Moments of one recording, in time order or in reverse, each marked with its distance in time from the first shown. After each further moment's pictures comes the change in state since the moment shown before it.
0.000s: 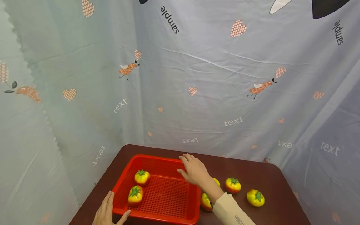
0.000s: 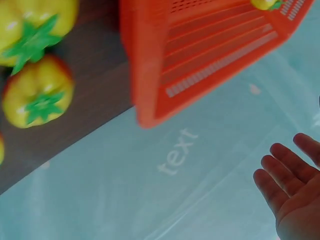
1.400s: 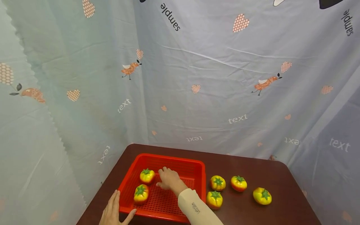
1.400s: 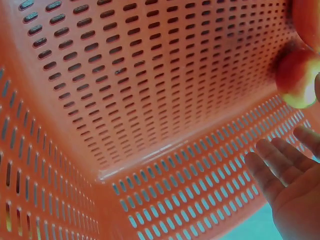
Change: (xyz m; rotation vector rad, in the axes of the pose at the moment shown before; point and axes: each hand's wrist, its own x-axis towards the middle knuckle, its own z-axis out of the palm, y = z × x) left_hand -0.001 -0.002 0.000 0.001 0.029 0.048; right_hand 0.061 -0.080 0.106 -0.034 -0.402 0.063
